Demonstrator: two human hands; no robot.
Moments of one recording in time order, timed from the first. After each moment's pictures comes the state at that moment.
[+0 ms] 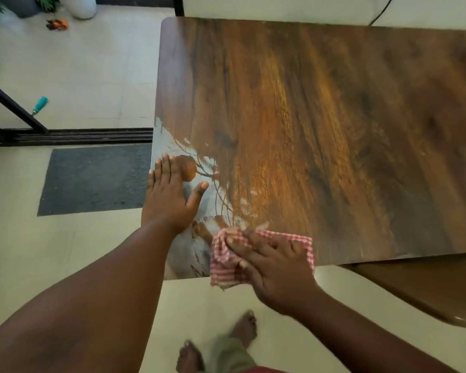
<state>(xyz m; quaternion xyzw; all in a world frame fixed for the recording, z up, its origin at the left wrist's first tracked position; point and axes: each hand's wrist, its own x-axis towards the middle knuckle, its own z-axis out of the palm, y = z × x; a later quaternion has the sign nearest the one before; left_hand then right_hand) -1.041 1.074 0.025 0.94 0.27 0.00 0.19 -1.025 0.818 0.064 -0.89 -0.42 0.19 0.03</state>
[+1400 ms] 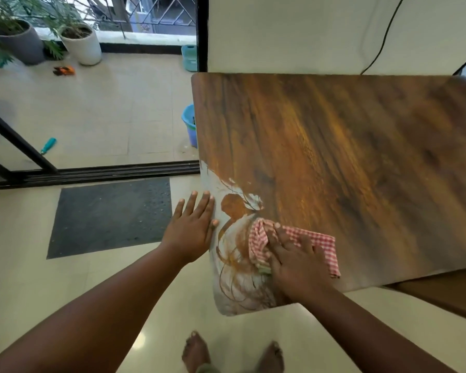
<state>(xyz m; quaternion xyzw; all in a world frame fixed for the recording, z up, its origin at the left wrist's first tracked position) -1.063 1.173 0.030 0.99 0.06 -0.09 0.12 -1.027 0.925 0.076 -0.95 -0.24 0.21 -0.04</state>
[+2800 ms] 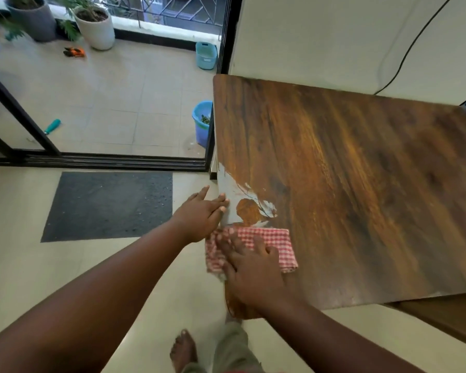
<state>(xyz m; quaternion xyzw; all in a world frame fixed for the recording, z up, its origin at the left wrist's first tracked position) -1.050 1.208 0.061 0.95 0.05 -0.12 0.29 -1.065 1.023 0.088 -0.91 -0.36 0.23 -0.03</state>
